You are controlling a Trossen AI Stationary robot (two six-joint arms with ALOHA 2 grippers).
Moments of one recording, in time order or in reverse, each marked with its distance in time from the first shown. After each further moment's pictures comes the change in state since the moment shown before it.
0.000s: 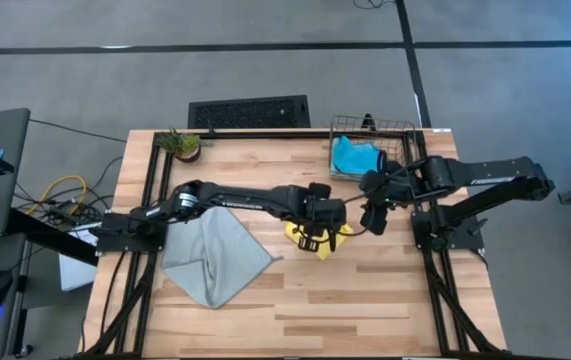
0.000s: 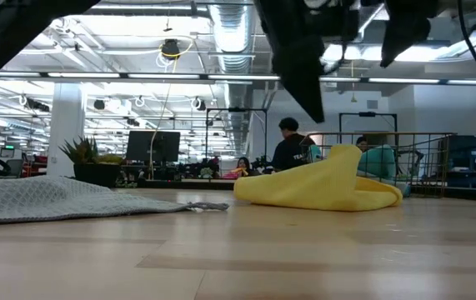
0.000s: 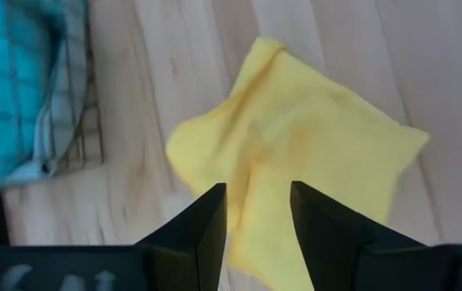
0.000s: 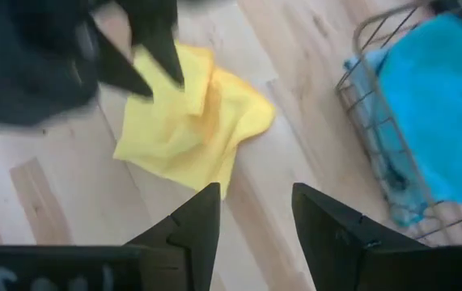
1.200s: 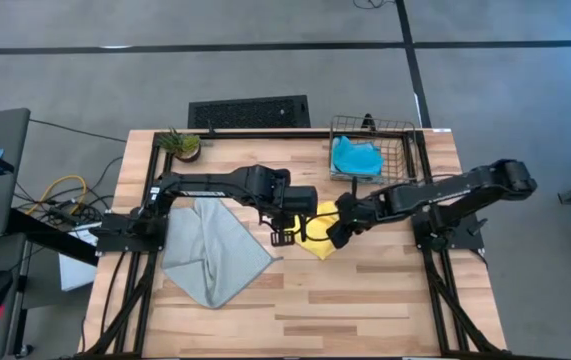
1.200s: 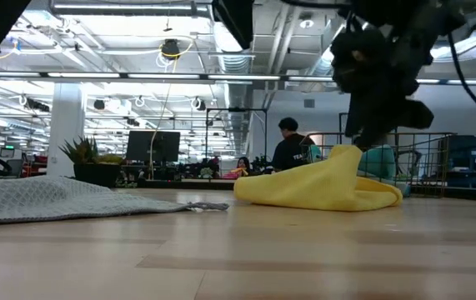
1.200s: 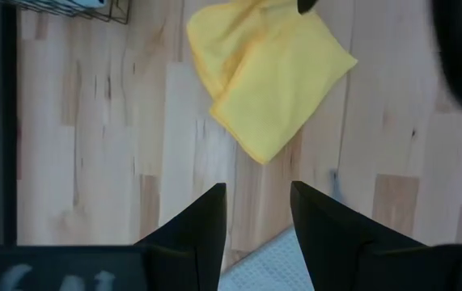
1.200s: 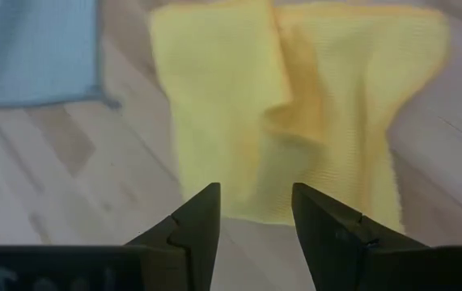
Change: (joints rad) left arm -0.028 -0.230 0.087 -0.464 0.035 -0.399; right arm -0.001 0.186 -0.415 0.710 -0.205 0.486
